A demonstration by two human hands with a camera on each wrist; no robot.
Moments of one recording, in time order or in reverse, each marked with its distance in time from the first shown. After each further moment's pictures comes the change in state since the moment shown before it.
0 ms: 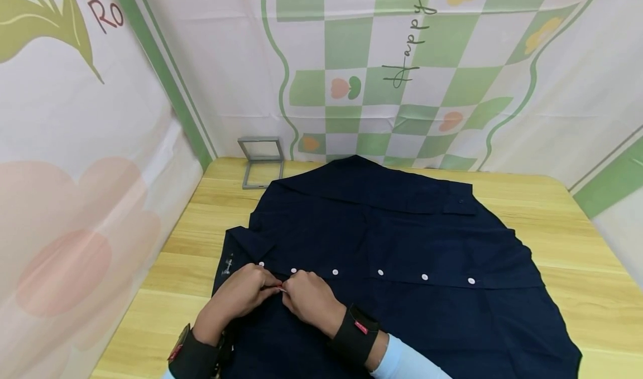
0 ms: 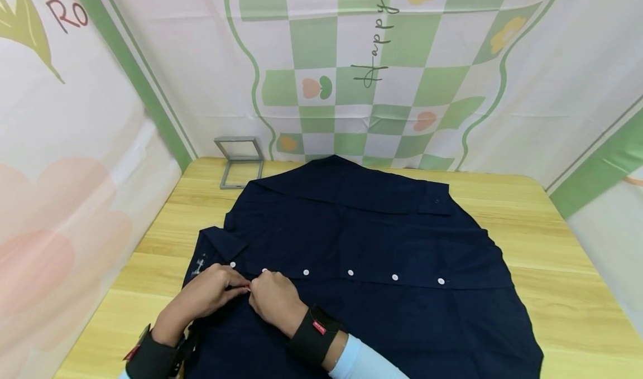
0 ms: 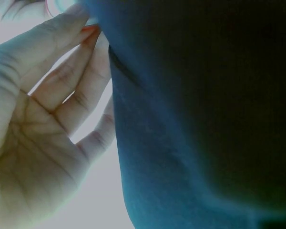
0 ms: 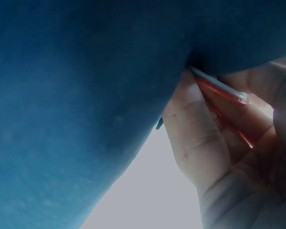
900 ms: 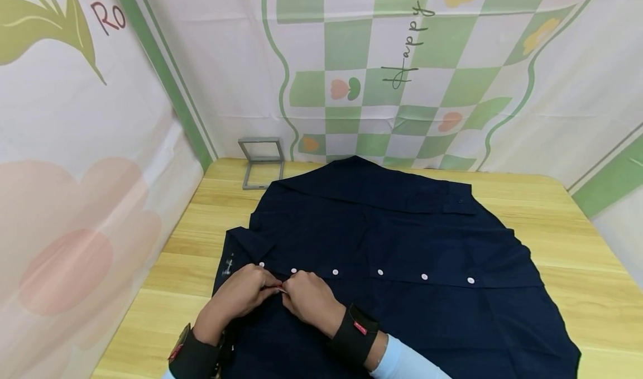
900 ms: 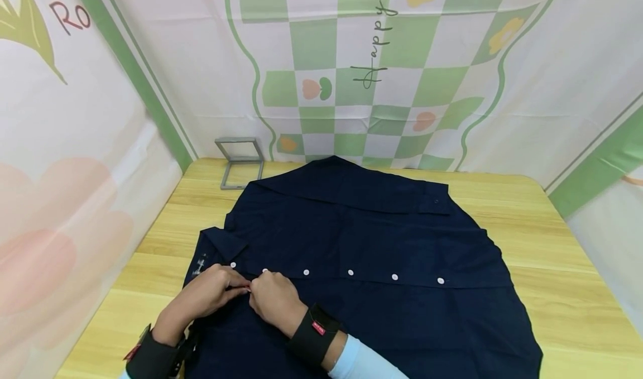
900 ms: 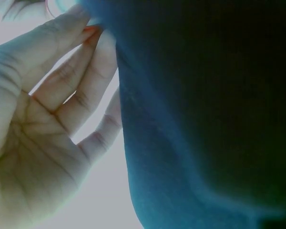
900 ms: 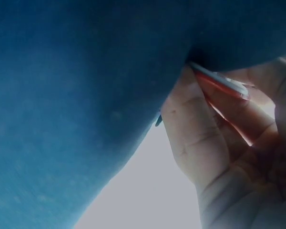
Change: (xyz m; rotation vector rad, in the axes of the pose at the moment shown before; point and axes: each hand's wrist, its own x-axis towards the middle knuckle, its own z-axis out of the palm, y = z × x) left_hand -0.001 0.001 0.000 -0.015 0.001 0.000; right_hand 0.000 -0.001 0.000 -0.002 -0.007 0.002
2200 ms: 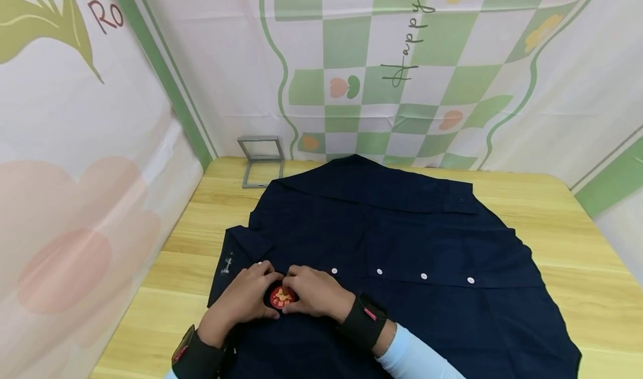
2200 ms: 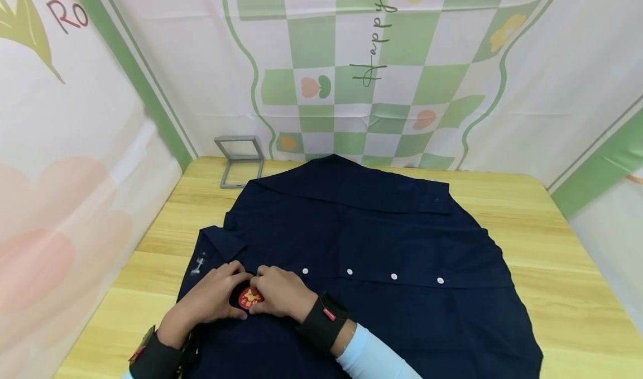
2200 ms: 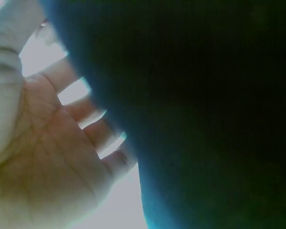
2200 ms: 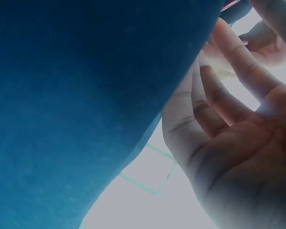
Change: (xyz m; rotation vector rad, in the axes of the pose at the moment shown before) left_hand 0.000 0.006 0.014 0.219 -0.092 -0.169; right_hand 0.004 0.024 -0.008 0.077 -0.263 -0.073
